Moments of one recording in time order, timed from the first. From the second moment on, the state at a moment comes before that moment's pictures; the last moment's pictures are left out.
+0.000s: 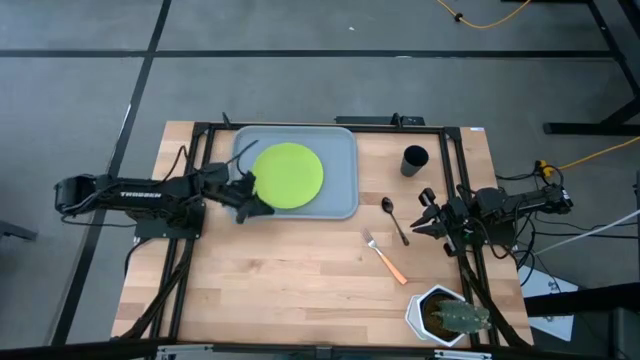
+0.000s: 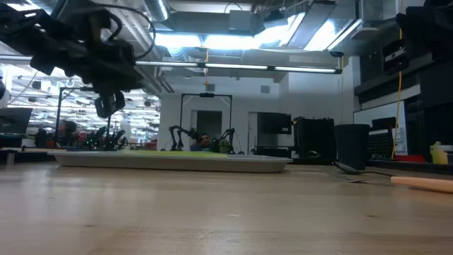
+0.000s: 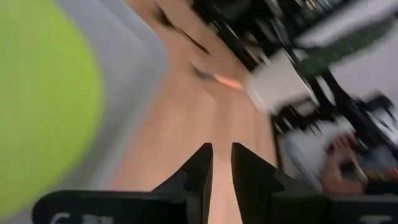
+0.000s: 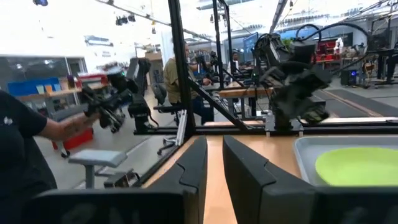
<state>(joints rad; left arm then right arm) 0.26 0.83 0.21 0.32 0.47 -0.73 0.23 0.01 0.01 0.17 -0.10 0.12</state>
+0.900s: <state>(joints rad) 0.06 0.81 0.22 0.10 0.20 -0.65 0.23 0.31 0.28 0.47 0.43 -0.33</state>
